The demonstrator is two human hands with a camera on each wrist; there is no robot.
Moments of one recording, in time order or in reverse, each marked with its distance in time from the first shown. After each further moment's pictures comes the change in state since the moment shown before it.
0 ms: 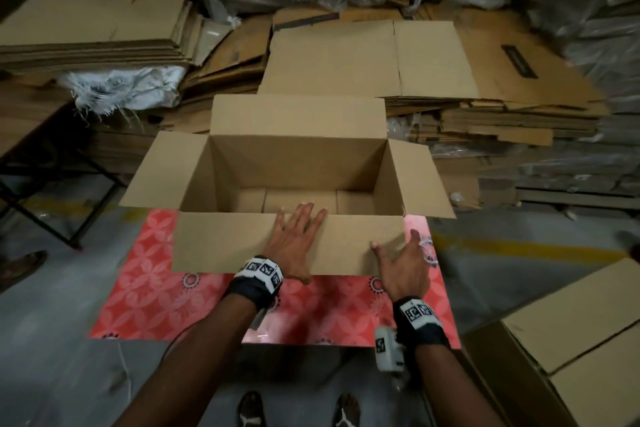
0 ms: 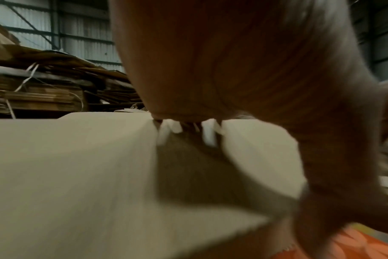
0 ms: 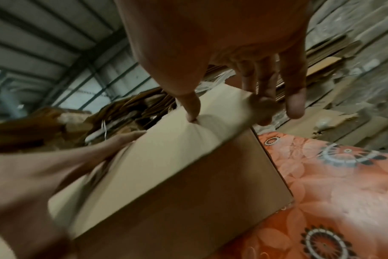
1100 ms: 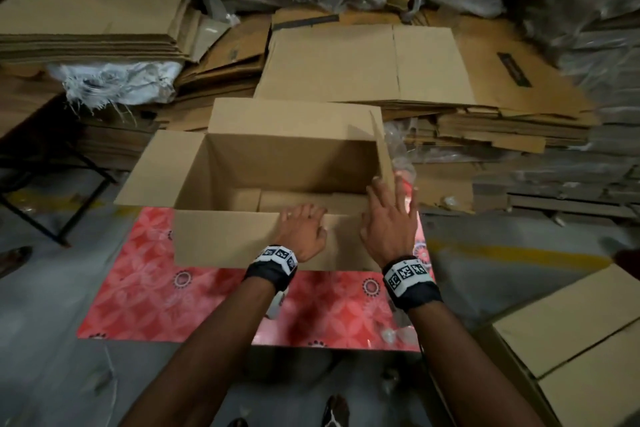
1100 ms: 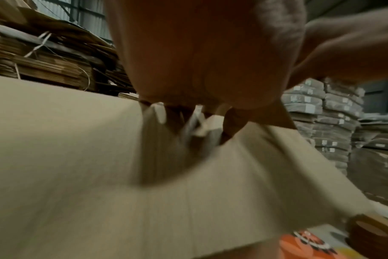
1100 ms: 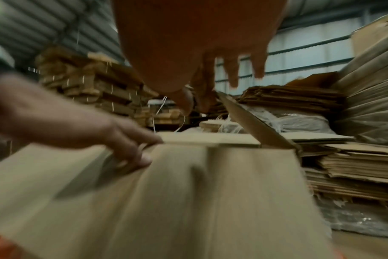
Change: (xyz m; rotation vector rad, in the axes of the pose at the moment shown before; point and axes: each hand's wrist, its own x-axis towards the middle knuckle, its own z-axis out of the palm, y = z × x) left_hand 0.042 0.018 -0.001 -0.157 0.211 -0.144; right_hand 0.043 -0.066 -0.019 -0.526 0.194 -0.696
